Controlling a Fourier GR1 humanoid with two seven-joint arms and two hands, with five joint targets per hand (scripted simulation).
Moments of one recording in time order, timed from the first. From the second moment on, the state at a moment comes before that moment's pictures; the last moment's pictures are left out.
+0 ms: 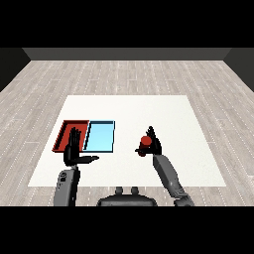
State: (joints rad) left arm 0.02 0.05 0.08 -1.63 0.09 -0.04 -0.36; right arm -0.36 0.00 0.08 -0.88 -0.28 0.00 -0.48
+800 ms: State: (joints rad) left arm 0.03 0.04 0.06 -1.63 0.06 -0.03 -0.38; right arm -0.33 -0.02 0.13 -1.00 -0.18 -0.15 -0.42
